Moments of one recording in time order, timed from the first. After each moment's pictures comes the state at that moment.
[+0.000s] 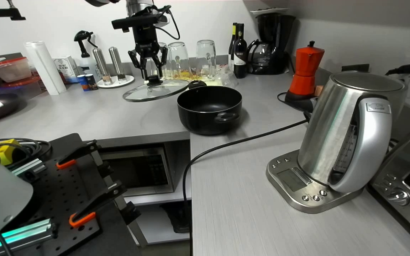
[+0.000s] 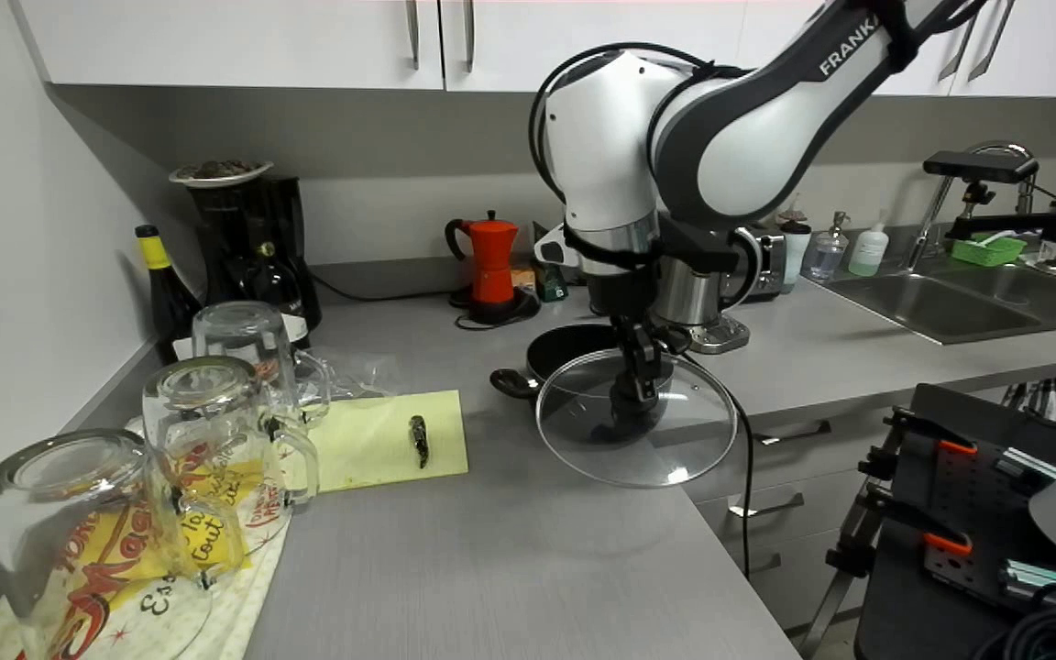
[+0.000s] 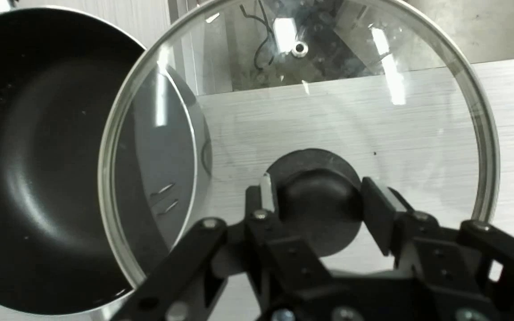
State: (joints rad) arm 0.25 0.28 0.21 -2.13 -0.29 2.17 -0.17
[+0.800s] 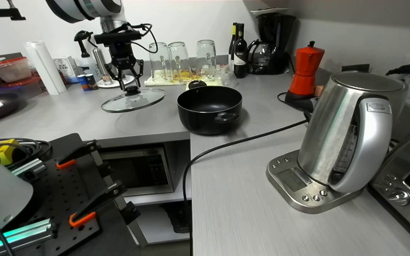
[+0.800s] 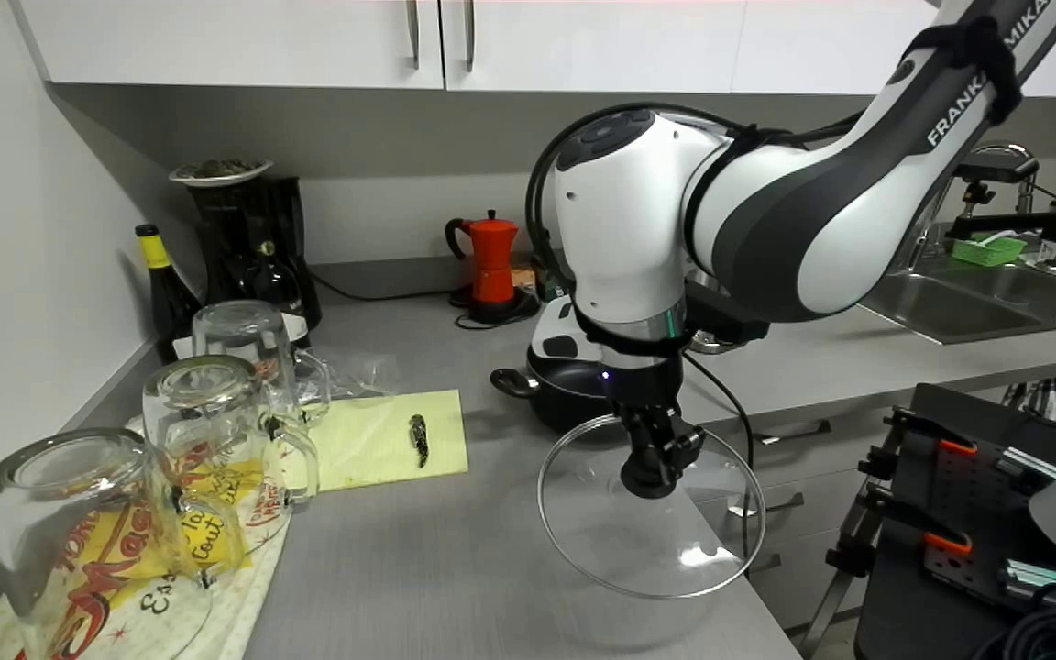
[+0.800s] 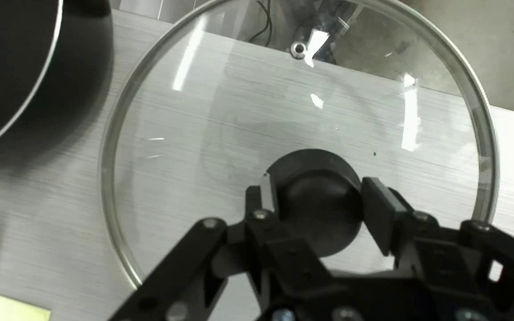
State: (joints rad) arm 0.33 0.34 0.31 -2.19 -0.36 2.26 -0.29
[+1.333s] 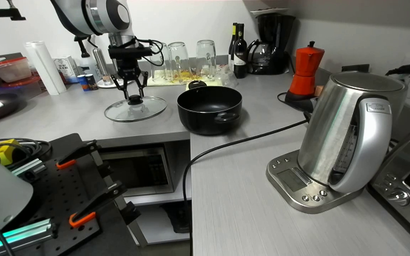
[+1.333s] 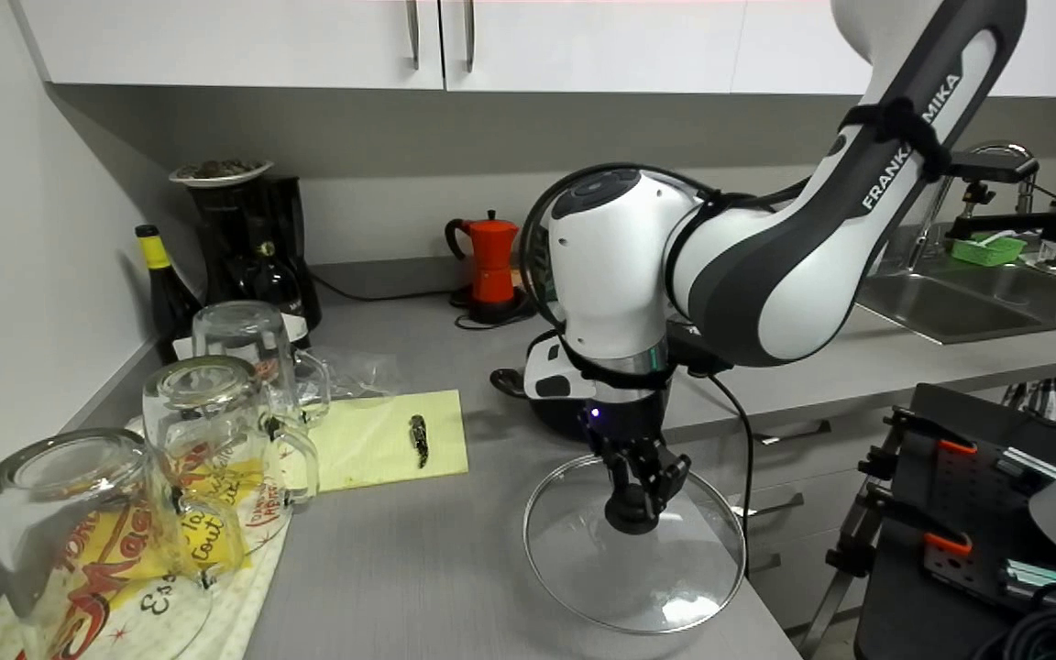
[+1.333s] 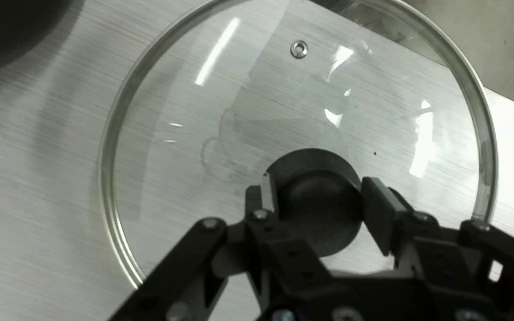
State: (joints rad) arm 0.29 0.45 0.32 -2.17 -0.35 2.39 -0.49
